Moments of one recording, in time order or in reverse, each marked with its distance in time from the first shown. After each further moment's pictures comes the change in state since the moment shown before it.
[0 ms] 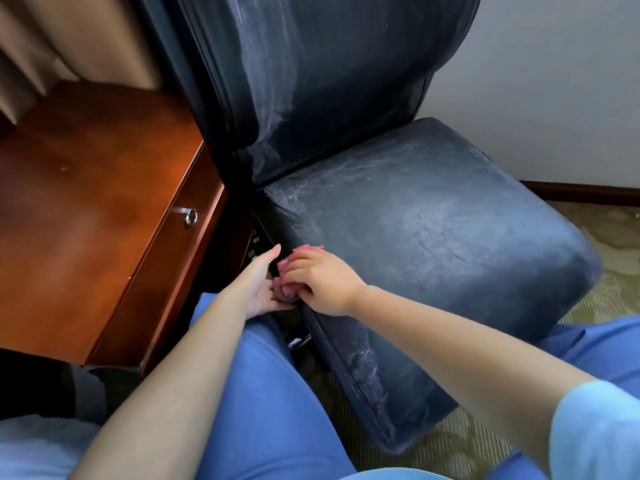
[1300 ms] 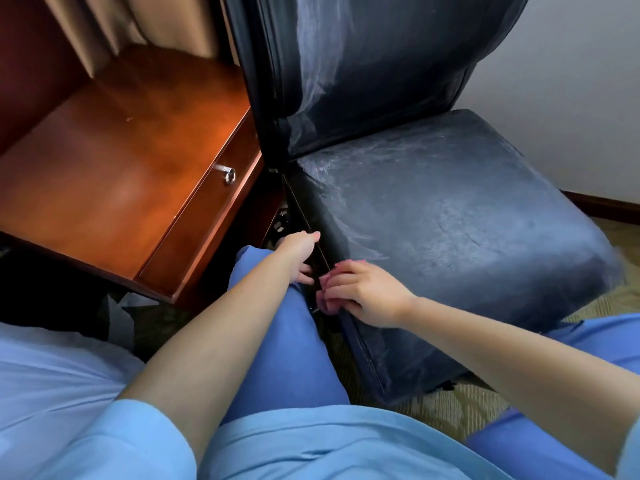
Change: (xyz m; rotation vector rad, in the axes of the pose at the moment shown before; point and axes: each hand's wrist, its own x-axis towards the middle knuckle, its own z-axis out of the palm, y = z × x) left_hand -0.042 -0.024 0.036 0.173 0.231 0.102; right_hand -0.081 -0.026 -0.013 -0.062 -0.140 -0.157
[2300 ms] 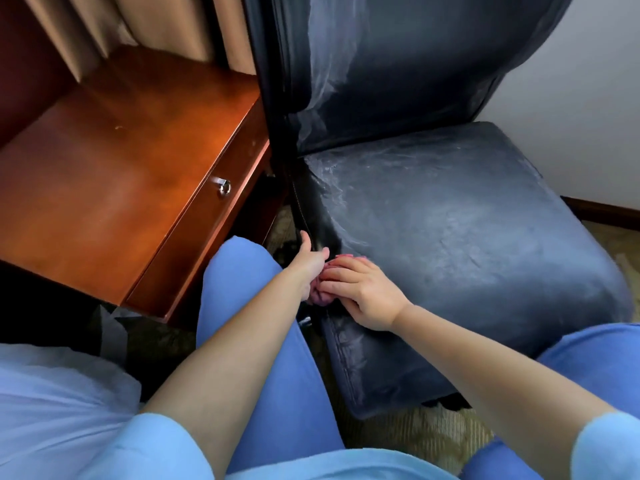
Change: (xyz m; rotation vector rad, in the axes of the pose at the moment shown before) left_hand 0.030 0.005 0.017 -0.100 -0.087 0.004; right_hand 0.020 0.035 0.014 -0.018 0.187 0.023
